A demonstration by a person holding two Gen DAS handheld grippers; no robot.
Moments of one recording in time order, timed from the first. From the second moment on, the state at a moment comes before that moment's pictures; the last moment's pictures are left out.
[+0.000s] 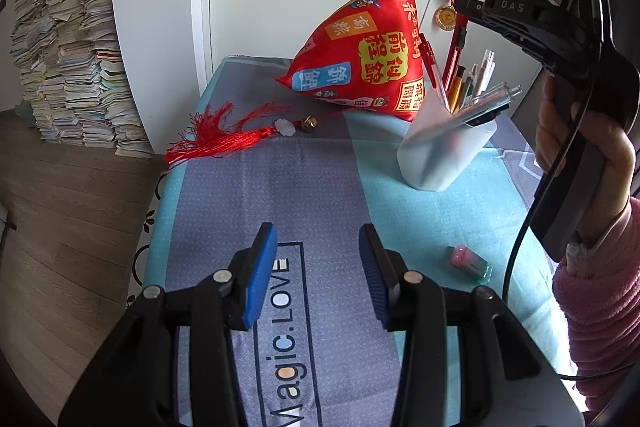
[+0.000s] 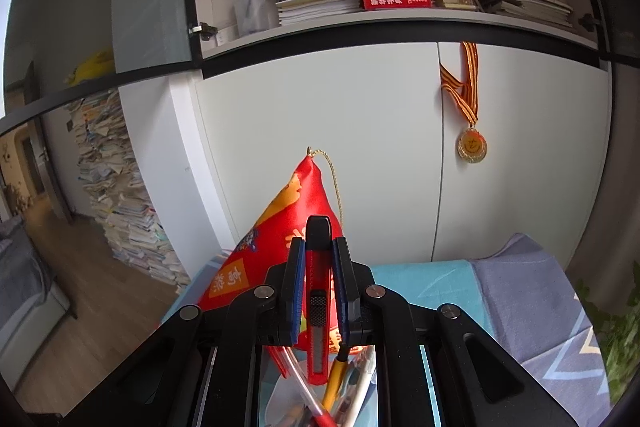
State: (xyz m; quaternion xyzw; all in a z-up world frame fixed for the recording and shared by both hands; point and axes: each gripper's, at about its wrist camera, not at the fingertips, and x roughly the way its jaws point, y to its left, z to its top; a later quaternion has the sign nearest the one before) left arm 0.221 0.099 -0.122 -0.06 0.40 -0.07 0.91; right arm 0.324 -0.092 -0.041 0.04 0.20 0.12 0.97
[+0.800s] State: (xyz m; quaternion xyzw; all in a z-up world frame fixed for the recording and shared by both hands) left arm 0.193 0.069 -0.130 -0.04 0.42 -0.11 0.90; right arm 0.228 -0.136 -0.085 -0.04 0.35 0.21 0.91
